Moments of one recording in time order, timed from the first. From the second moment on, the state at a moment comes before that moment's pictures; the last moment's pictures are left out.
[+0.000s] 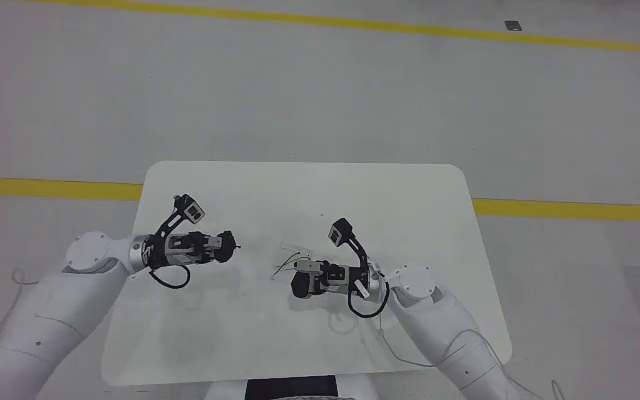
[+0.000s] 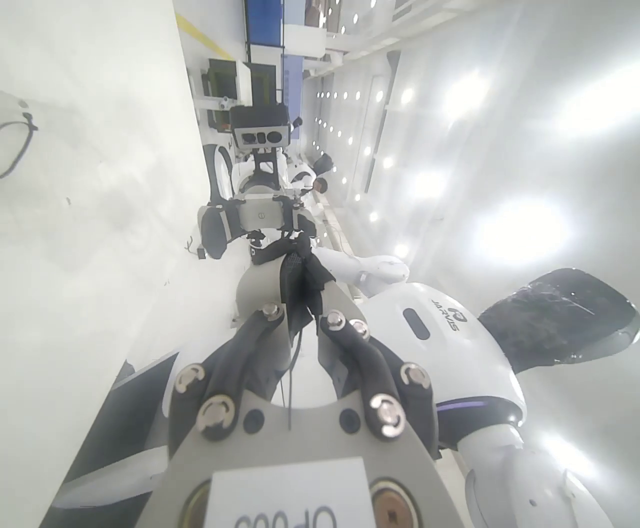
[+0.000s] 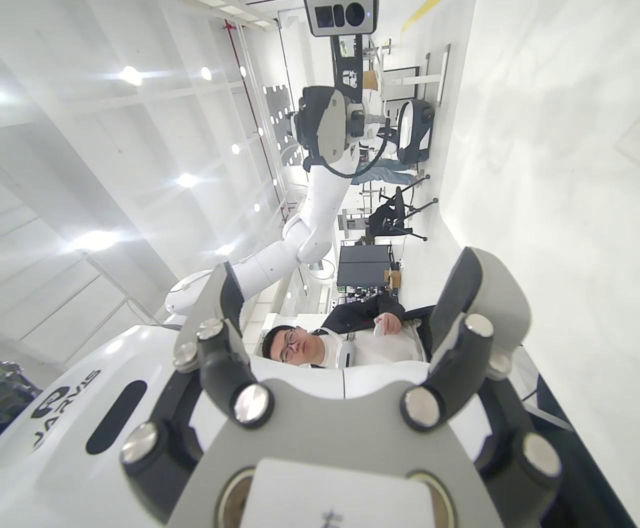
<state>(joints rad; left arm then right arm) 1.27 -0.93 -1.15 -1.24 -0.88 -0.34 -1.39 -1.36 -1.11 0.98 -1.49 0.50 -0.19 1.04</state>
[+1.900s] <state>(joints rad) 1.31 -1.03 -1.31 -1.27 -0.79 -0.34 -1.38 -1.35 -1.09 0.98 -1.66 0.15 0.05 0.89</state>
